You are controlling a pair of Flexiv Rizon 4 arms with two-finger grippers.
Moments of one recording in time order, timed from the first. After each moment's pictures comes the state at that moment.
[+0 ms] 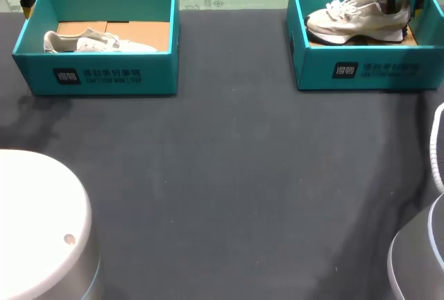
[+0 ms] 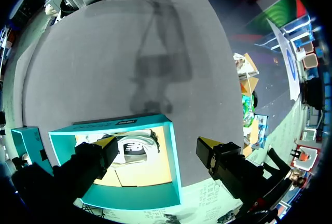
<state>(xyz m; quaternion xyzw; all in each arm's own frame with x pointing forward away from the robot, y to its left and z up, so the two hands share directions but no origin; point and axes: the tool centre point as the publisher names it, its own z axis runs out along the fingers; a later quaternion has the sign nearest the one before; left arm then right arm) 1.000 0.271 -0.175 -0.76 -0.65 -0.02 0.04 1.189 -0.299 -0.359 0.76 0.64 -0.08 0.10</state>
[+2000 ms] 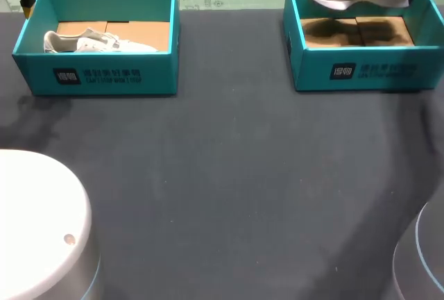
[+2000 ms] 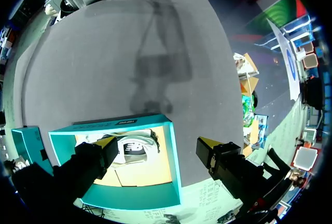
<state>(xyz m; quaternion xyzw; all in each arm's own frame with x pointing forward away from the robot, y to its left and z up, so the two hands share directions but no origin) 1.000 0.271 -0.175 -0.76 -0.65 -0.02 0.04 1.185 -0.290 -0.242 0.79 0.60 -0.07 0.13</state>
